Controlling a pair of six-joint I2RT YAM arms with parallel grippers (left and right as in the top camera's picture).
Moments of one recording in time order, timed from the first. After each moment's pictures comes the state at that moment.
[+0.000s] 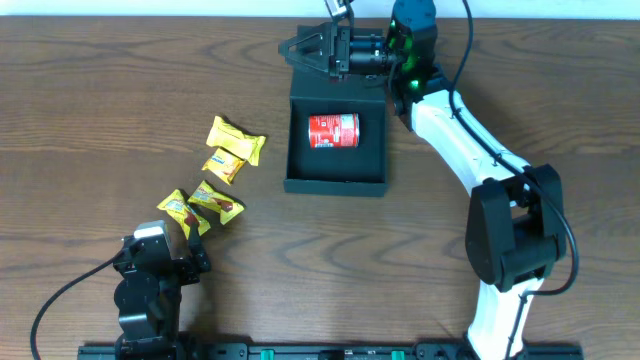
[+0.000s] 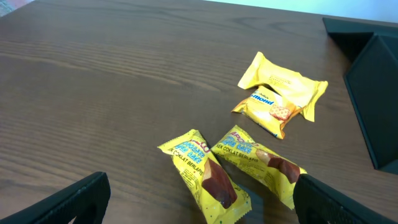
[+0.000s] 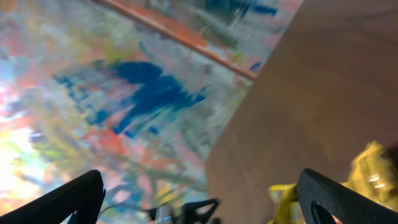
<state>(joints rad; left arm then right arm) 0.11 0.01 0.15 -0.54 -0.03 -0.07 0.34 2.06 1.62 0.40 -1.16 1.07</state>
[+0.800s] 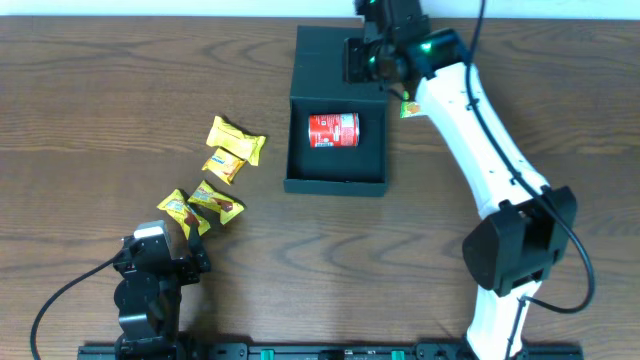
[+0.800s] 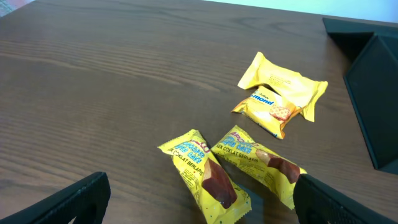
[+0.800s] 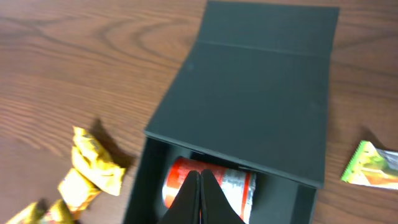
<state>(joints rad) 0.11 0.01 0.15 -0.54 -0.03 -0.07 0.39 2.05 1.99 -0.84 -0.12 0.31</state>
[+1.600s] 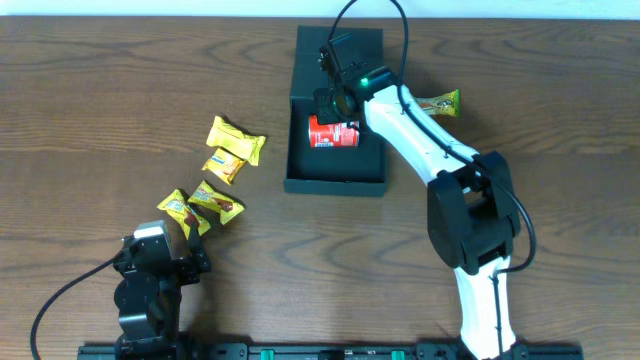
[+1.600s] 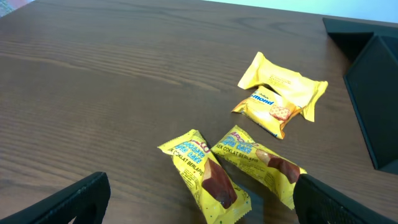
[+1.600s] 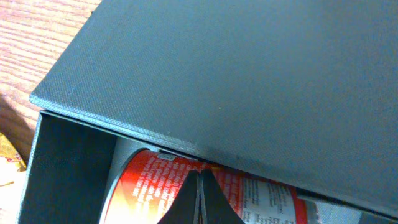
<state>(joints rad) 0.11 0.01 0.15 -0.54 -0.03 -0.07 0.48 2.23 1.84 -0.69 -0.02 0.33</state>
